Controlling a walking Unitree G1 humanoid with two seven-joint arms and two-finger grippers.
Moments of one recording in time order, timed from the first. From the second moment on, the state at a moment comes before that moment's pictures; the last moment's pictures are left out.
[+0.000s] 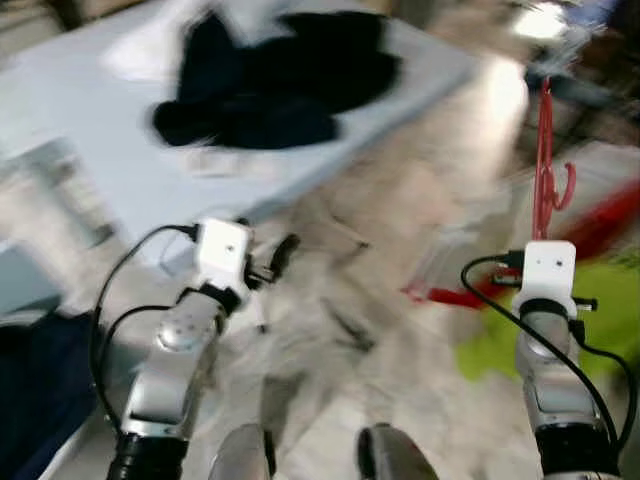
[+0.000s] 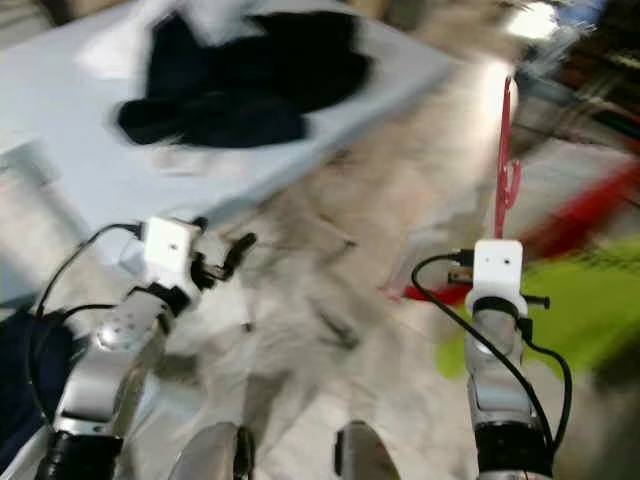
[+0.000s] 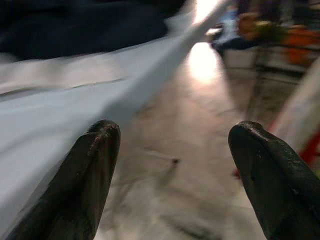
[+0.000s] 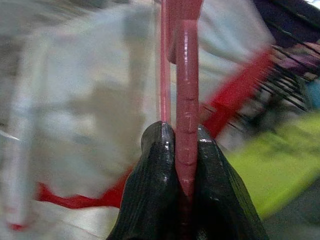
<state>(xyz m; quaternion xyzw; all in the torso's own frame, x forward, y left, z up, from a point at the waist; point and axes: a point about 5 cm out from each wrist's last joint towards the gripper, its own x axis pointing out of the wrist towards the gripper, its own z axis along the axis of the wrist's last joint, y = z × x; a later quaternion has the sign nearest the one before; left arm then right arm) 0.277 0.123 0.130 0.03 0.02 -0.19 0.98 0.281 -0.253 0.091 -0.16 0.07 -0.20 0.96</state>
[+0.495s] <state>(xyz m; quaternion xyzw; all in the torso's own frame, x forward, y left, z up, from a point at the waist) 0.276 0.127 0.133 0.03 0.01 -0.19 0.98 0.281 -0.251 0.090 -0.16 0.07 -0.20 0.96</state>
